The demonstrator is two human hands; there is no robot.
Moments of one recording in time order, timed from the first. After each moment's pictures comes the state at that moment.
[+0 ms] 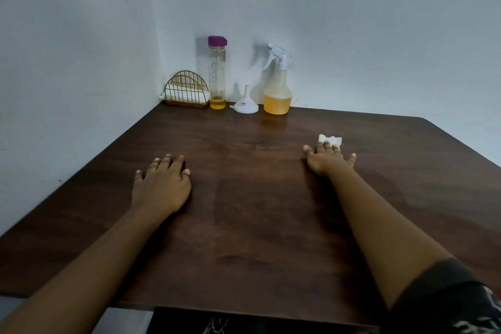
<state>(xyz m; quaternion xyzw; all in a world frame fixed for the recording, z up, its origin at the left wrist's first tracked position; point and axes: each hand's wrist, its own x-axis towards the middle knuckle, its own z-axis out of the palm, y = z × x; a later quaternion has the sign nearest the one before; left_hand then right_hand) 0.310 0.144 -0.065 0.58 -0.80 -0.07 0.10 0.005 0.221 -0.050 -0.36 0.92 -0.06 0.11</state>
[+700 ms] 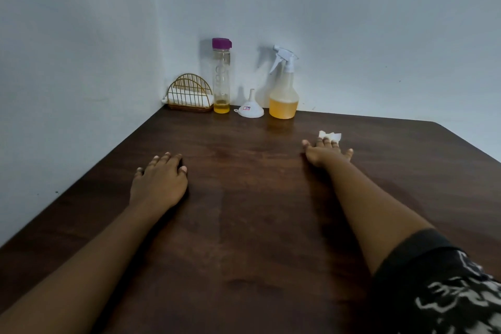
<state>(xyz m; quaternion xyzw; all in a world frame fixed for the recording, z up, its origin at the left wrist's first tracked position) 0.311 0.109 -0.061 0.59 -0.79 -0.08 0.12 -0.012 0.171 -0.050 -0.36 0.93 -0.06 0.11</state>
